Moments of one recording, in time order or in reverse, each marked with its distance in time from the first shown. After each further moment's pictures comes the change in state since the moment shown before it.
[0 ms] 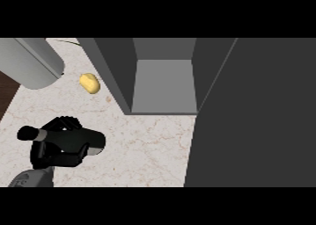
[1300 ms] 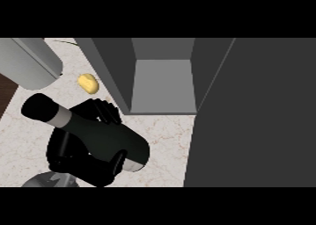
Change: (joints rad) left arm -0.024 -0.129 -0.170 -0.790 -0.098 0.272 0.682; right arm -0.008 0.019 -0.015 0.002 -0.004 0.003 0.013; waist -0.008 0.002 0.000
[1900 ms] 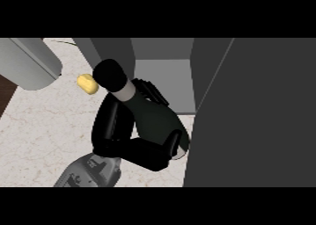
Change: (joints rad) left arm -0.237 -0.205 -0.083 0.085 -0.174 0.196 0.163; right arm 0.012 0.000 -0.028 0.001 -0.014 0.025 -0.011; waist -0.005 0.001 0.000
